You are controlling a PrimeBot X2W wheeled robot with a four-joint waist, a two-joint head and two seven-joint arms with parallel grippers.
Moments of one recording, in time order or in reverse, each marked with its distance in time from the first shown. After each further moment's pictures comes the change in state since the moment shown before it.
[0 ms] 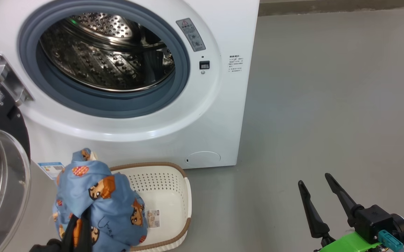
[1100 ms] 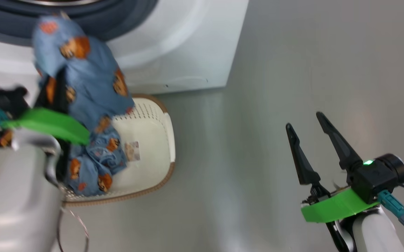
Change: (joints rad) left arm -0.825 -0.010 0.004 0.607 -0.112 -0.152 0.017; right arm -0.226 -0.011 0.063 -0.056 -0.025 0.000 -0.039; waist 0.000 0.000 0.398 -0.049
